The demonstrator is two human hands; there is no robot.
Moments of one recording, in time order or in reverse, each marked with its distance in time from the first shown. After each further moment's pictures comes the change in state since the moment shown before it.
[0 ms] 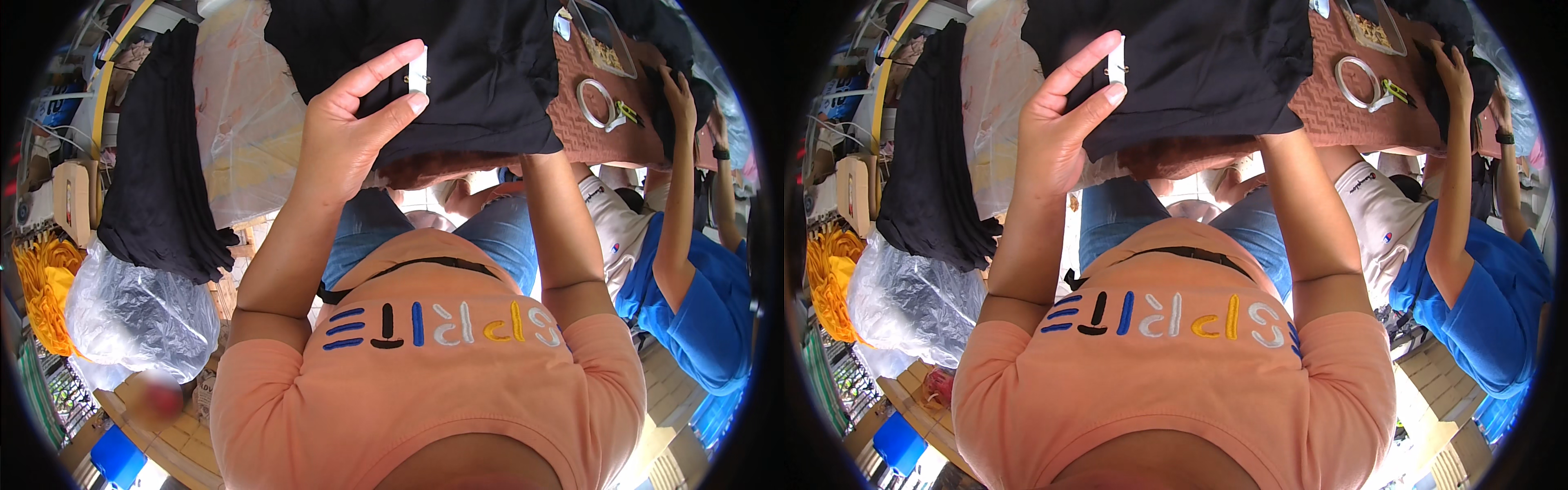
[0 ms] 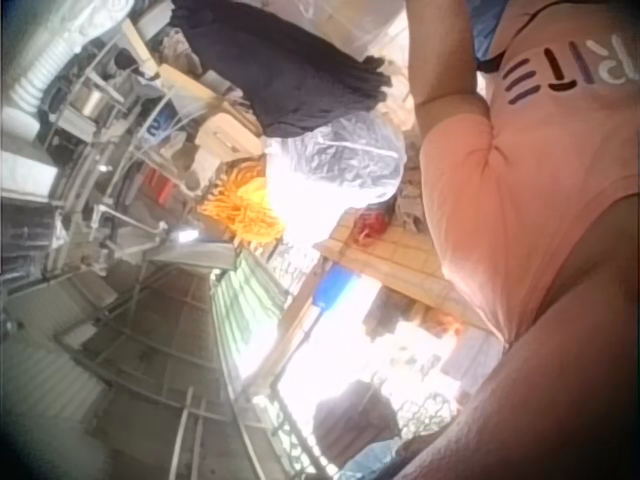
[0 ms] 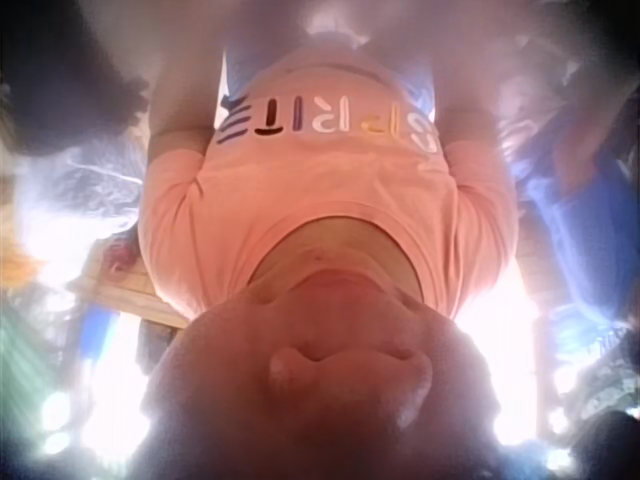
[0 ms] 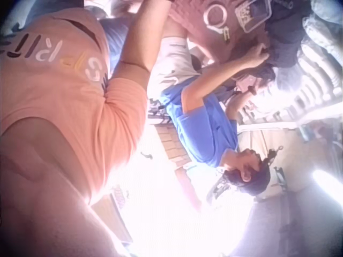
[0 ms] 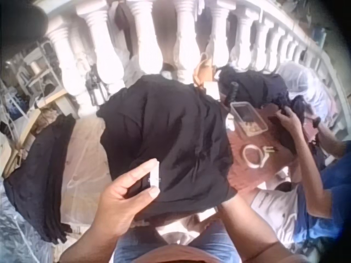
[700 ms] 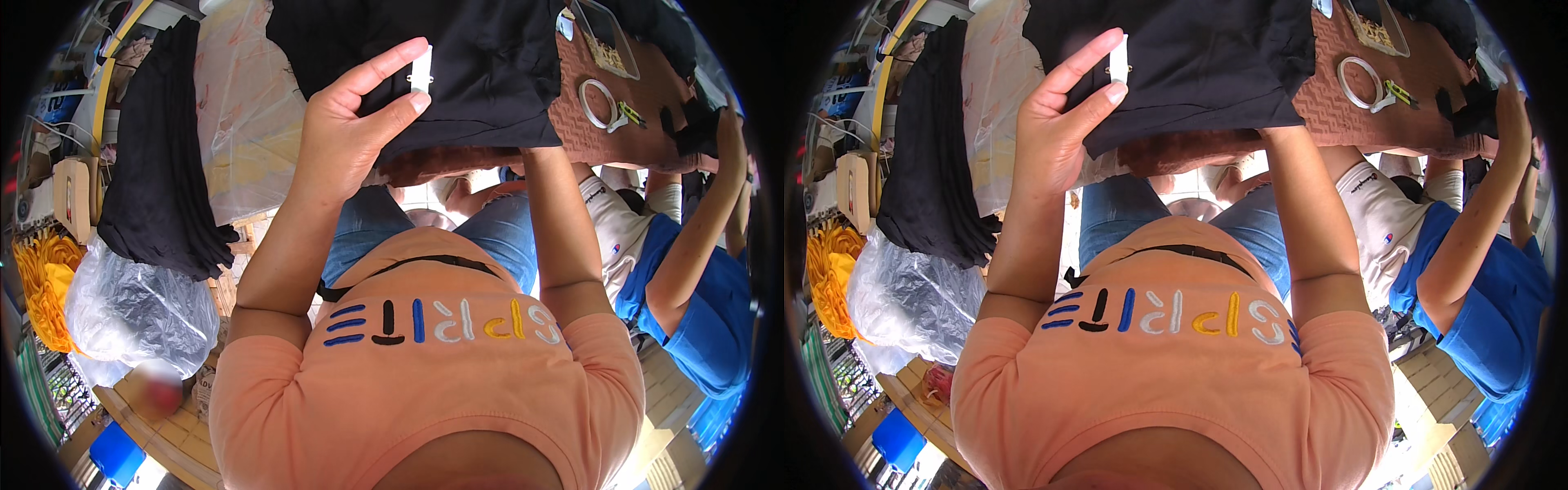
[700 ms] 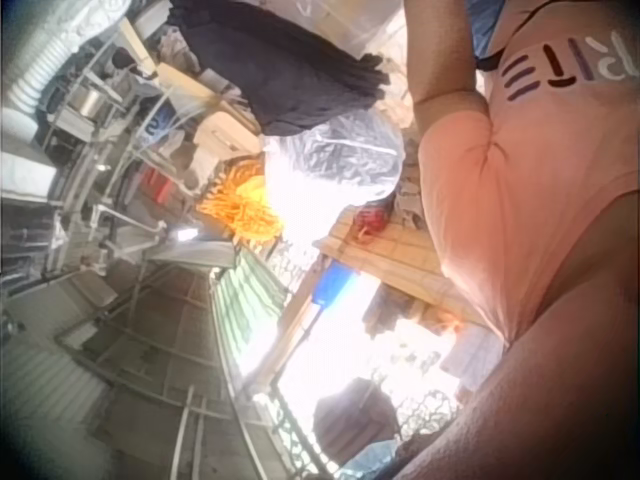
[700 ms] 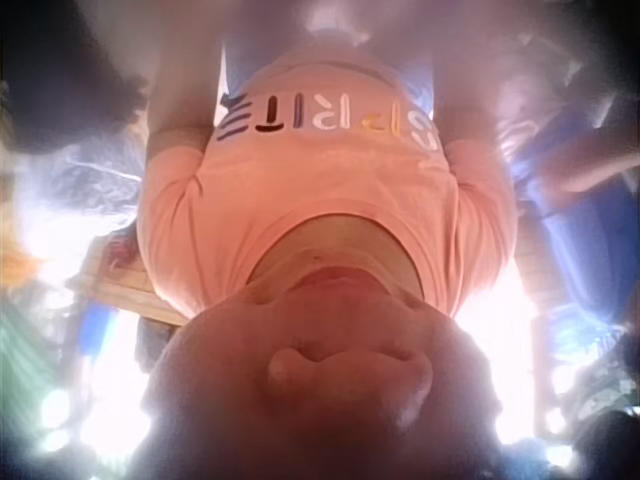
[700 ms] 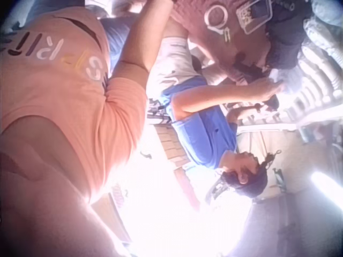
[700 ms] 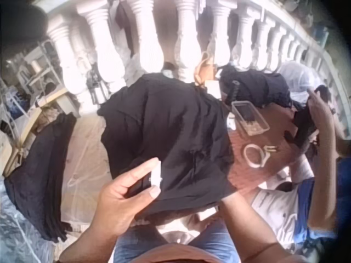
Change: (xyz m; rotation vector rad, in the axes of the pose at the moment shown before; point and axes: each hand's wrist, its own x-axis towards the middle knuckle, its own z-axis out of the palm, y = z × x) left_hand 0.000 0.002 0.000 0.083 -0.004 0.016; right_hand 0.001 0.002 -0.005 -0.074 -0.038 0.016
